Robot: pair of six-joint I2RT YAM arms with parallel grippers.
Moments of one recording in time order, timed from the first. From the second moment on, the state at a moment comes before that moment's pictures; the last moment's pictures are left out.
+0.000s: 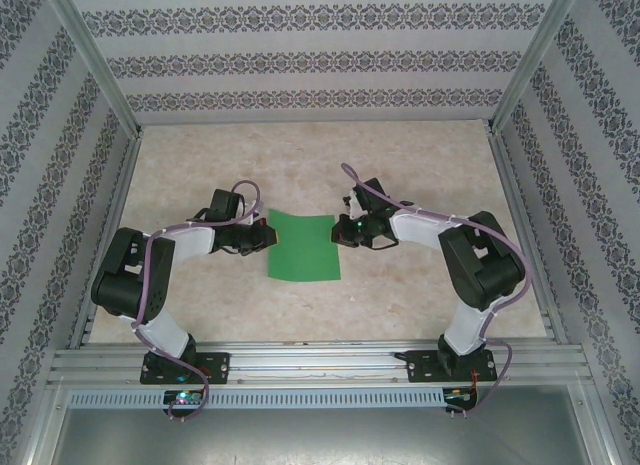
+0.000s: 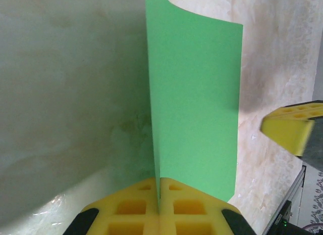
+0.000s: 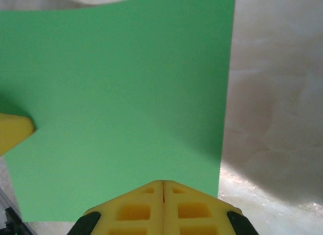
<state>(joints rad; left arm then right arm) -0.22 1.66 0.77 -0.09 0.65 -0.56 0.48 1.79 0.99 -0.25 -0.49 0.64</state>
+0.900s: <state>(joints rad) -0.27 1.66 0.85 -0.14 0.69 -0.56 0.49 1.87 1.04 -0.32 -0.43 0.62</state>
